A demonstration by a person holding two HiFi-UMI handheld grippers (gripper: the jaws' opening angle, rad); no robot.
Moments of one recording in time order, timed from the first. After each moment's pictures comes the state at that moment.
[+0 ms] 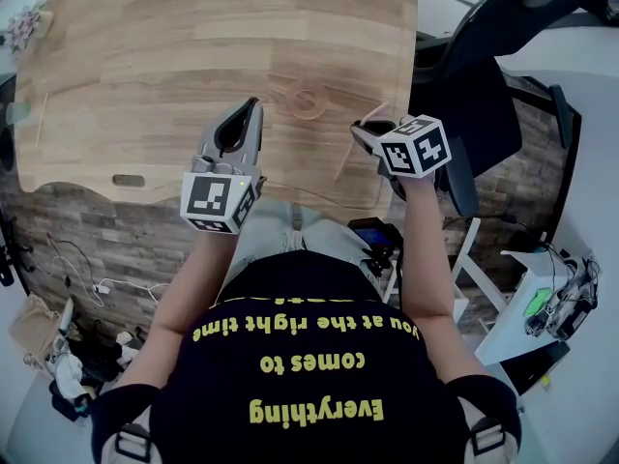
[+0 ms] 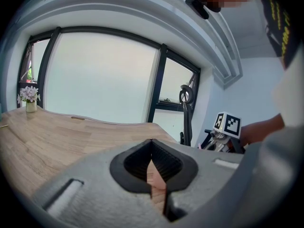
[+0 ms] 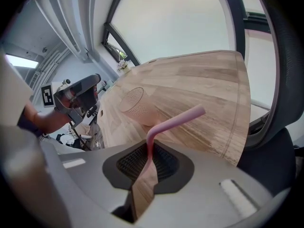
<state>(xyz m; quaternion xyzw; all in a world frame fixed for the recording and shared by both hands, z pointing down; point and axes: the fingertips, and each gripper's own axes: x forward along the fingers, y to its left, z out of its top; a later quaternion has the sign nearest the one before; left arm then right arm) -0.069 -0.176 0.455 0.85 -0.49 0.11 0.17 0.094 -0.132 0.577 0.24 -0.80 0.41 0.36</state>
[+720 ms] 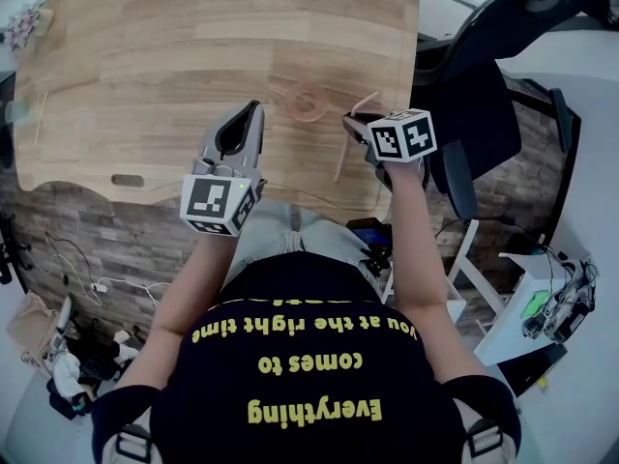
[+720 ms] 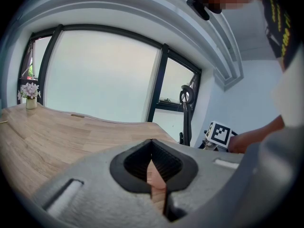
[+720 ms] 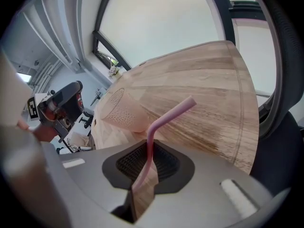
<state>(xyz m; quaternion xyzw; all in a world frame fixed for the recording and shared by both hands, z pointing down) -0.069 -0.175 0.458 0.85 -0.49 0.10 0.18 0.083 -0.155 0.610 0.27 -0.78 0.45 0.33</state>
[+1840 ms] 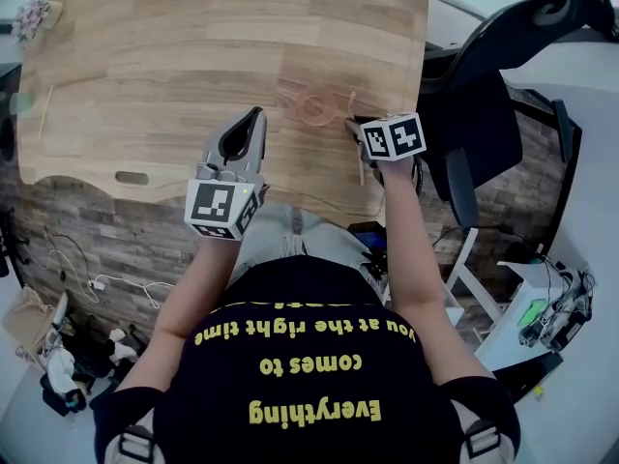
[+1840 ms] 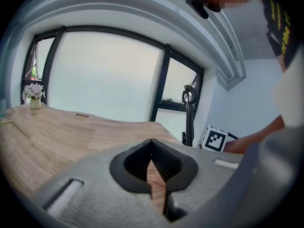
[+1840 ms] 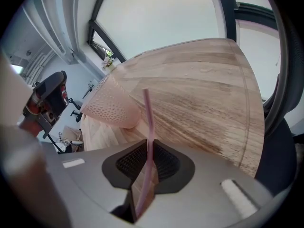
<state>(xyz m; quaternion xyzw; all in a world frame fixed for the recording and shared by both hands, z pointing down) -0.082 -0.168 0.459 0.84 -0.50 0.10 0.18 0.081 -0.156 0.642 0.29 -0.76 0.44 0.38</state>
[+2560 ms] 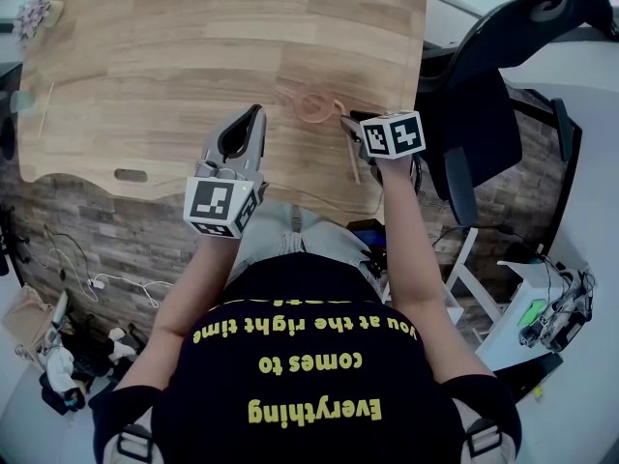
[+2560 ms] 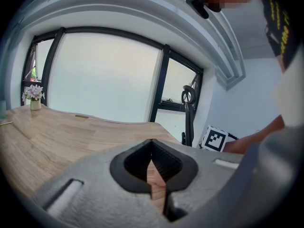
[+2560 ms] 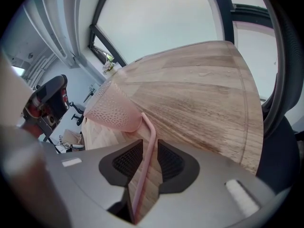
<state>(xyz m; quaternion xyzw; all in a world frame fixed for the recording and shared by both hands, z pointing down) -0.077 -0.165 0.454 0.84 -0.51 0.10 0.18 0.080 -0.160 0.634 0.30 -0.77 0.44 0.36</state>
